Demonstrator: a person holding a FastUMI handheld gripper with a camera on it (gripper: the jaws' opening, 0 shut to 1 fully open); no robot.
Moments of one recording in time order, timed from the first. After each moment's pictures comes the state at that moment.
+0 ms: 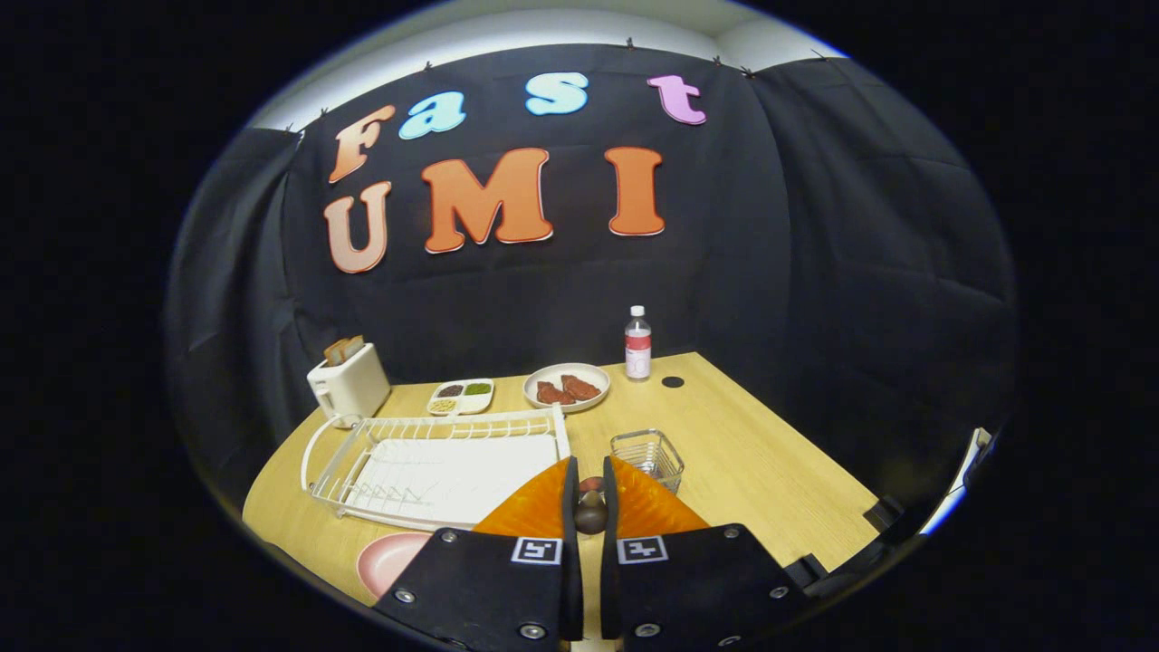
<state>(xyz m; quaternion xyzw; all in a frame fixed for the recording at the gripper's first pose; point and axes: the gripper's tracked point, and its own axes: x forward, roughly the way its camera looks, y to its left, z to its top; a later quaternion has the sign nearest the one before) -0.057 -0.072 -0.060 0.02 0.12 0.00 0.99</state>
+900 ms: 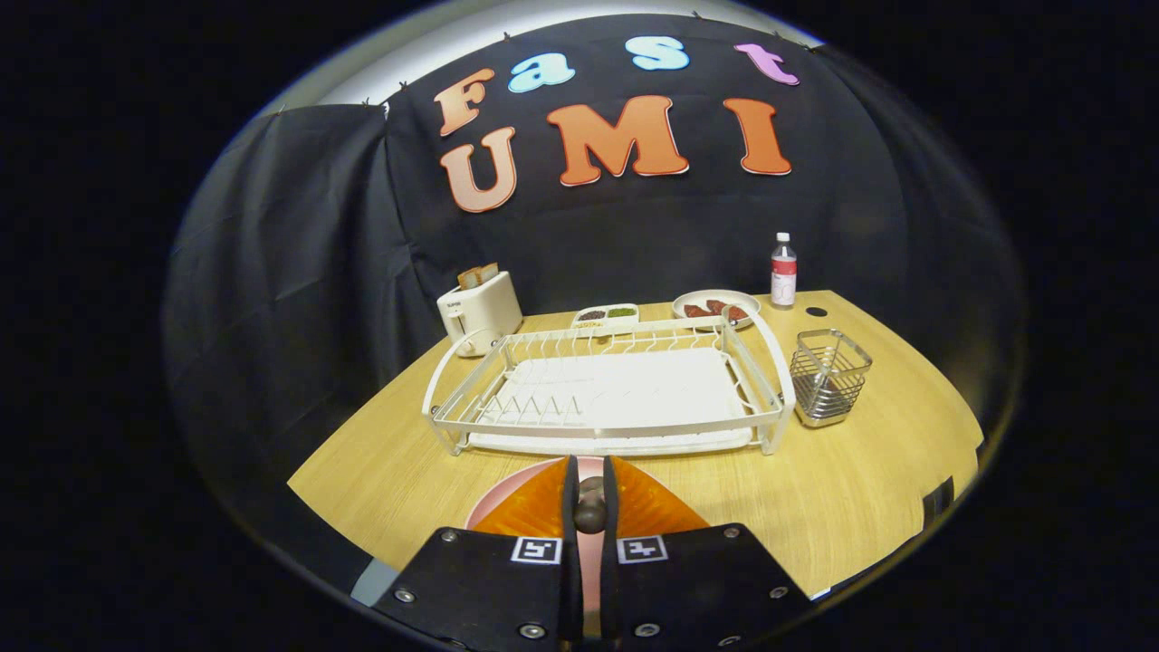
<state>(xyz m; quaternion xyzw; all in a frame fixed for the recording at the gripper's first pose) -0.108 0.089 -0.165 0.04 0.18 0.17 0.97</state>
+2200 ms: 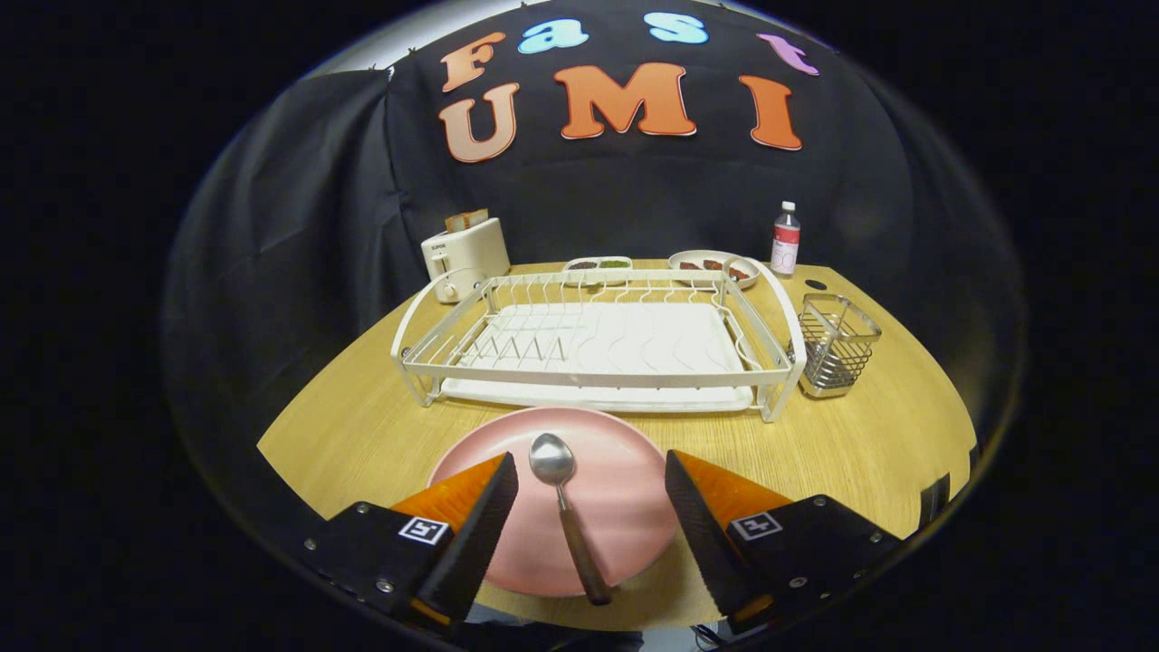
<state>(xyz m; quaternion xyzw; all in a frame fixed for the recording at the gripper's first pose) -0.099 0.071 -0.197 -0.02 0.23 0.15 0.96</state>
